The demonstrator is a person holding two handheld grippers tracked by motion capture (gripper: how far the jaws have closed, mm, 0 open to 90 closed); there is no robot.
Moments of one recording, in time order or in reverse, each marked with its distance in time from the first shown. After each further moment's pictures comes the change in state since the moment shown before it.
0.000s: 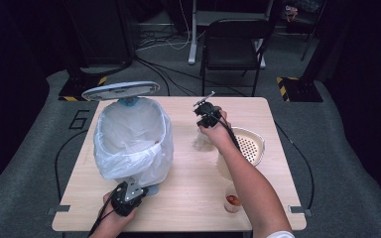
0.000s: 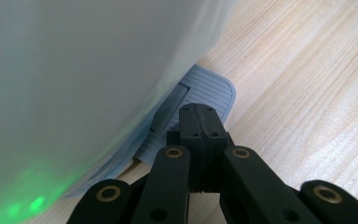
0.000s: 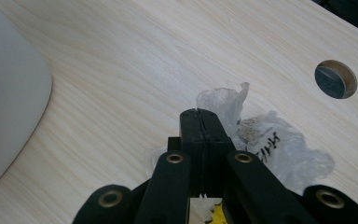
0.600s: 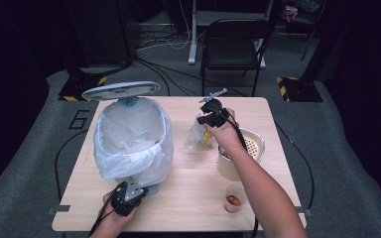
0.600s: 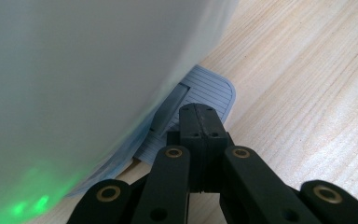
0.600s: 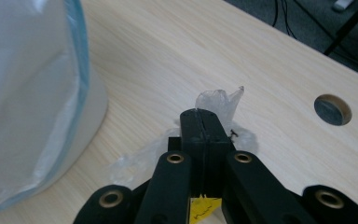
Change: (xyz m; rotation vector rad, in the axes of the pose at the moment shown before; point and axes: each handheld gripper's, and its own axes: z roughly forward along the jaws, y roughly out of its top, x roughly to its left) left arm 0.001 0.000 -0.001 0.010 0.002 0.001; right arm 0.004 -0.005 -0.058 -0.159 0.098 -0.023
